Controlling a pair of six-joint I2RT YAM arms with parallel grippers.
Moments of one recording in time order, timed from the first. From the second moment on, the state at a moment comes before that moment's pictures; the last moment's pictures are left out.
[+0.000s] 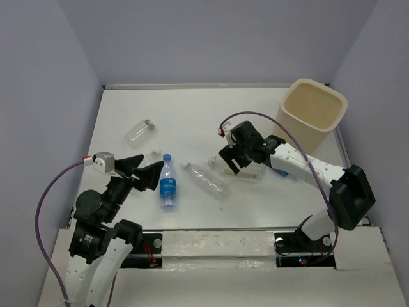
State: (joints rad) left arm -0.36 0.18 0.63 -0.32 0.12 -0.45; right arm 0.71 1.51 1.15 -0.58 0.08 -0.09
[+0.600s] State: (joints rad) left arm -0.36 0.19 0.62 -0.32 0.13 -0.45; right arm 0.71 1.63 1.24 -0.57 0.03 -0.26
